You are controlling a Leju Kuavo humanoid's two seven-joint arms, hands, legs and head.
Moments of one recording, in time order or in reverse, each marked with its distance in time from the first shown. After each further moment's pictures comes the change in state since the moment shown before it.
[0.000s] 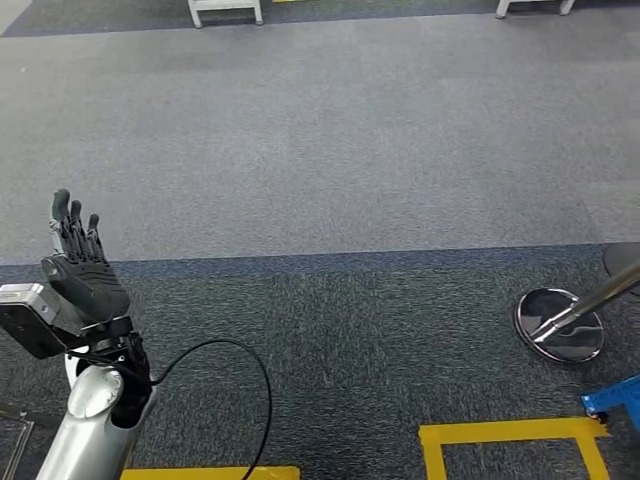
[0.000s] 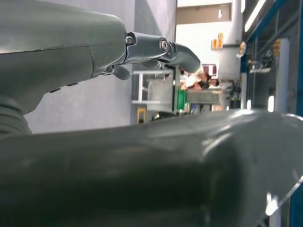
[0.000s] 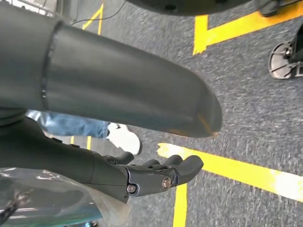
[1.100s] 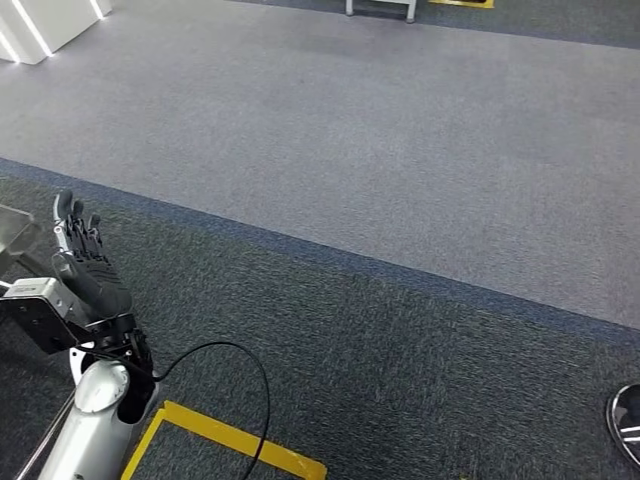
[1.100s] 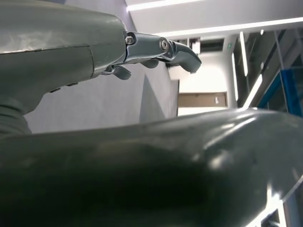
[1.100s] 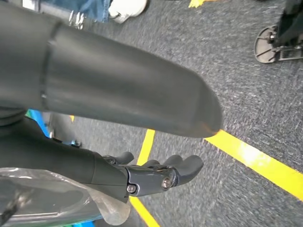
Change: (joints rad) left arm -0.015 0.000 -0.006 0.038 -0.041 0.028 0.005; right arm -0.001 0.002 -0.010 -0.001 0.021 -0.048 -0.047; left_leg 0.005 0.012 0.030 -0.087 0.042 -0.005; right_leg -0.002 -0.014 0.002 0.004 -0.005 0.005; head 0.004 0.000
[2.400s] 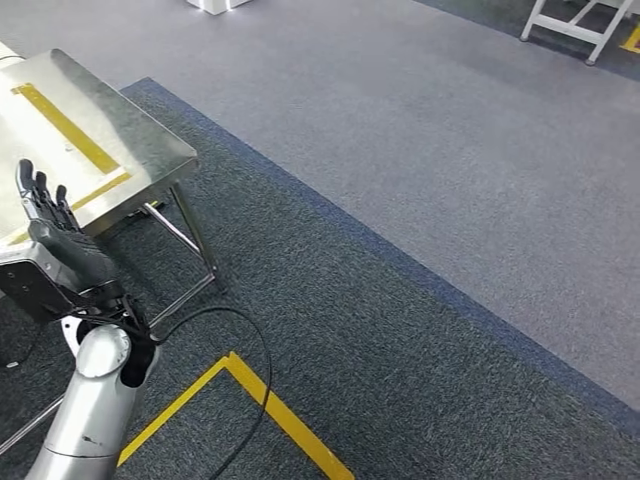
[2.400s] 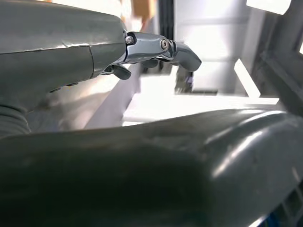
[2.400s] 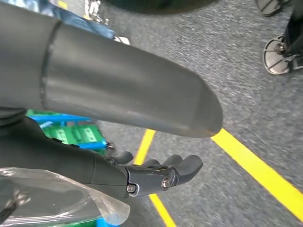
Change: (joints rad) left arm -0.119 -0.026 0.026 0.038 -0.048 0.111 0.012; right arm -0.014 -0.003 -0.103 0.000 -0.086 -0.041 0.071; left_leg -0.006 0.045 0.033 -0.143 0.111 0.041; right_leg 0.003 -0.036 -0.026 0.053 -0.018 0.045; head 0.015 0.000
